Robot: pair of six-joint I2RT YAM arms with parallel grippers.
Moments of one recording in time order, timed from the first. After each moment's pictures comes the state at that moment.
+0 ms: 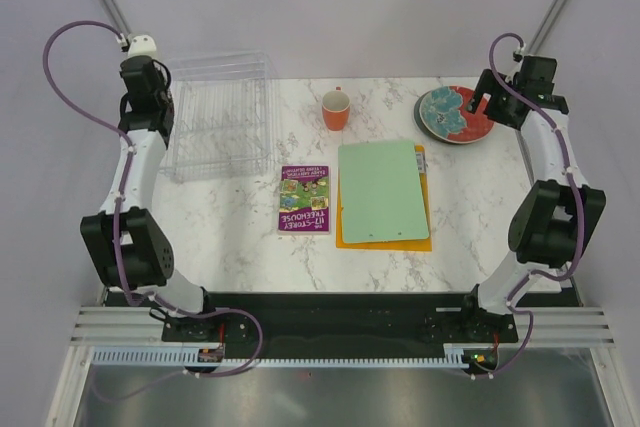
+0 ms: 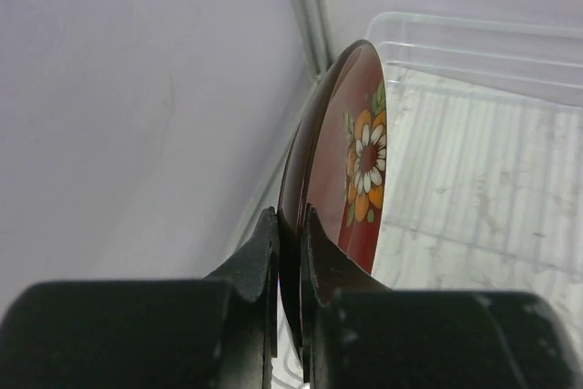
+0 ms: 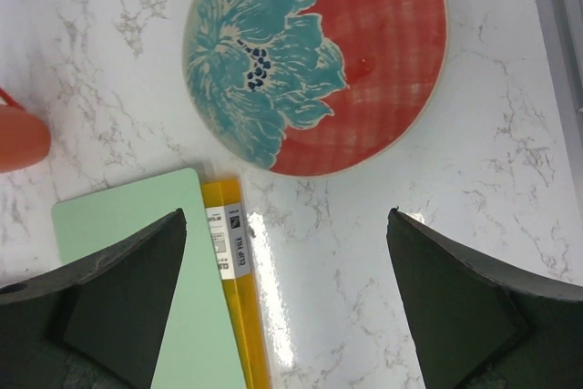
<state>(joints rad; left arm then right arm) 0.14 1.62 1.44 -0.09 -0.40 0.13 -0.22 1.77 1.60 -0.55 -0.16 0.21</state>
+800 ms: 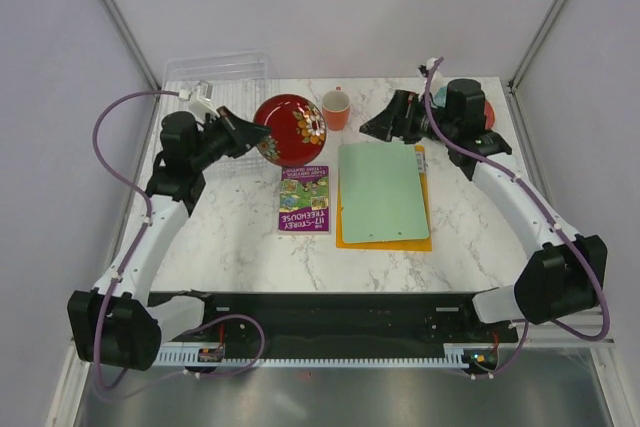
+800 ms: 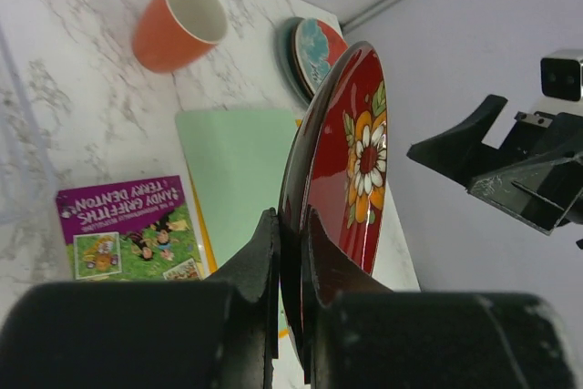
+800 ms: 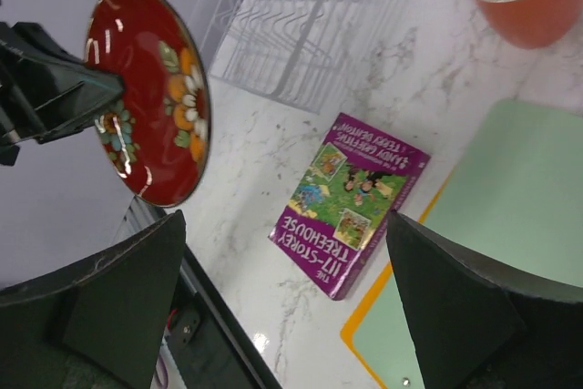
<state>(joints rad) -0.11 1.14 0.97 -0.01 0.46 -0.72 0.21 1.40 1.22 -0.17 -0.65 0.52</state>
